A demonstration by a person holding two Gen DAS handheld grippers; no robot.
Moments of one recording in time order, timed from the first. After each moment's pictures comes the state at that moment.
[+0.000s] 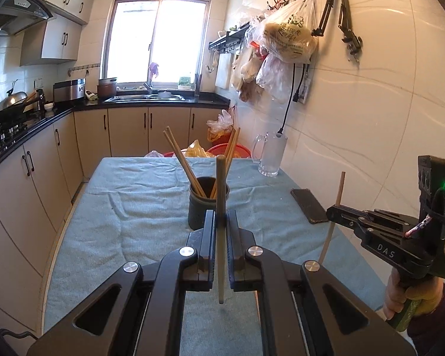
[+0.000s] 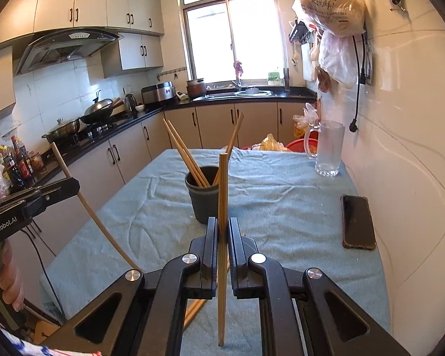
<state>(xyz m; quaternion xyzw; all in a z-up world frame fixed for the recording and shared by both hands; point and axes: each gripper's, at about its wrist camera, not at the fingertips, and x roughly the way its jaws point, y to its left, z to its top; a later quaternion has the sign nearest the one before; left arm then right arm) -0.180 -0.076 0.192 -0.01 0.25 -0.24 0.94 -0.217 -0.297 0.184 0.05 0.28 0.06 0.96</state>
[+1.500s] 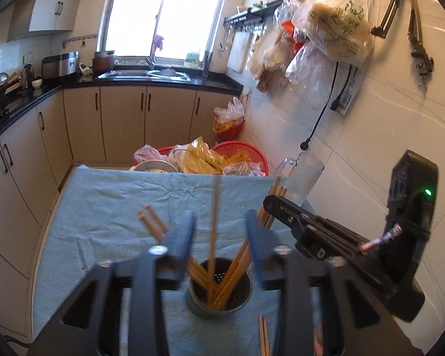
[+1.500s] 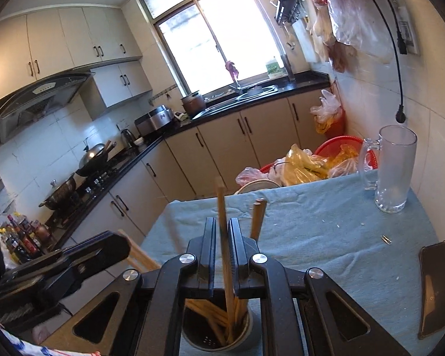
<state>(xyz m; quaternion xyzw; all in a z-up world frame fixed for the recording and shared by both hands) 0.035 -0.136 0.213 -0.04 0.31 -0.23 0.92 0.031 -0.312 0.184 0.18 0.27 0.09 0.94</state>
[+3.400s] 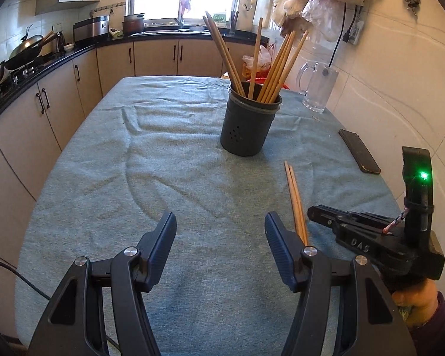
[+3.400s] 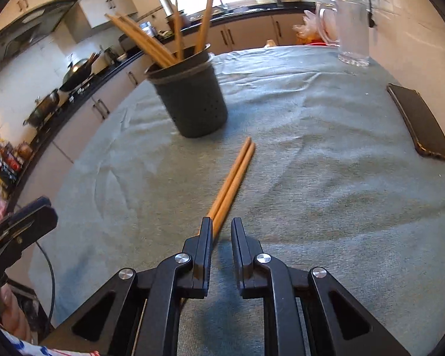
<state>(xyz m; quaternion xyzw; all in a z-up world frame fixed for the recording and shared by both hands) -0.137 -0.082 0.081 0.00 0.40 -0.16 0.90 -0.135 -0.285 0.038 0.13 0.45 0.08 0.88</state>
